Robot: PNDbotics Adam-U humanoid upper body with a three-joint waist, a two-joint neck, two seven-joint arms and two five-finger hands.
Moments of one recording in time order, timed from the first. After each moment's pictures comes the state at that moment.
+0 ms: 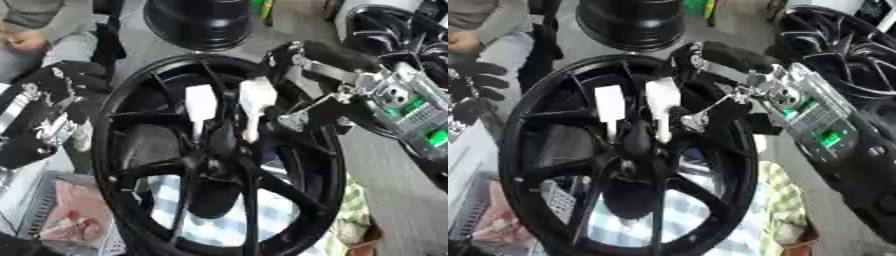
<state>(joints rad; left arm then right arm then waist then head) -0.11 0.72 -0.12 -1.99 0.07 -0.14 -0.05 -0.83 -0.49 0.48 -1.61 0.32 -0.14 0.35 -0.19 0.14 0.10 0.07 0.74</state>
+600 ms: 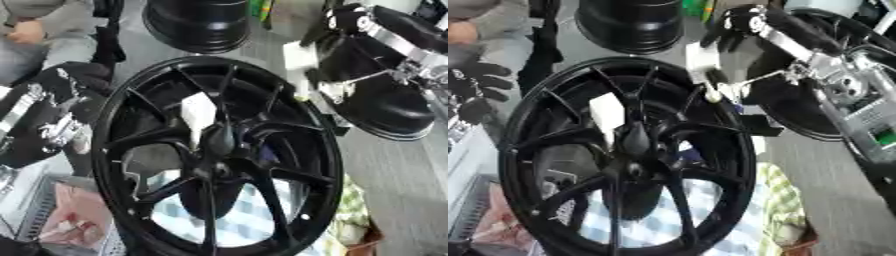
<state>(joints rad) -0.10 0.72 -0.12 -1.99 0.07 -0.14 -0.04 -0.66 -0.62 0.31 -1.72 0.24 -0.07 0.16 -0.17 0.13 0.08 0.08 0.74</state>
